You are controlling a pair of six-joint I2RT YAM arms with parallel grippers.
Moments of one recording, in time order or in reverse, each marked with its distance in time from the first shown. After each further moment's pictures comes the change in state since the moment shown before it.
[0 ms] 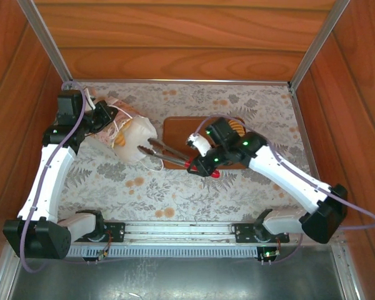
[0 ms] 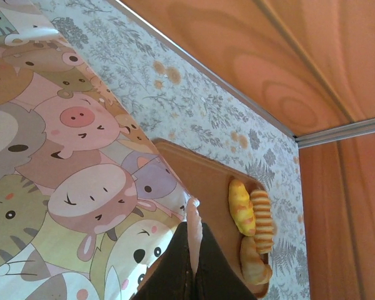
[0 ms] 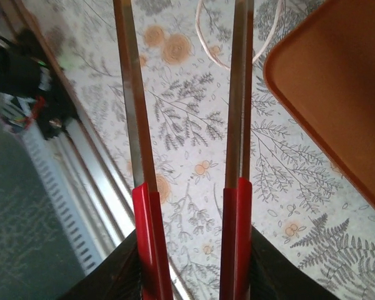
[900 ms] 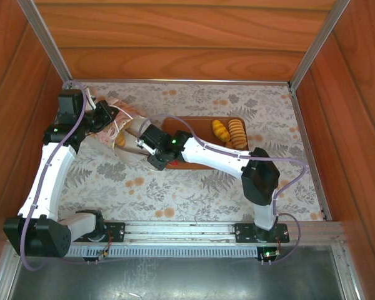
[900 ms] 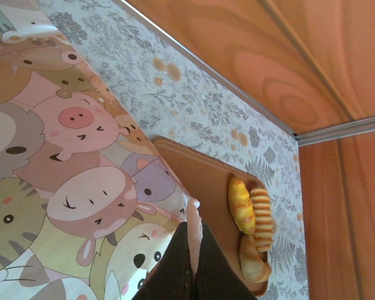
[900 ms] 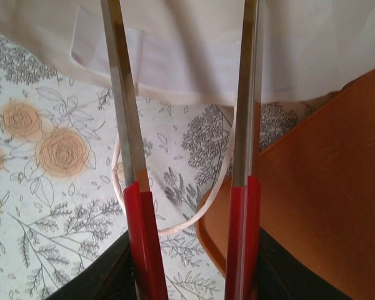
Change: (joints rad) left arm 0.000 0.013 0.005 -0.002 0.008 -0.001; right arm 0.232 0.583 0.427 0.135 0.534 -0.035
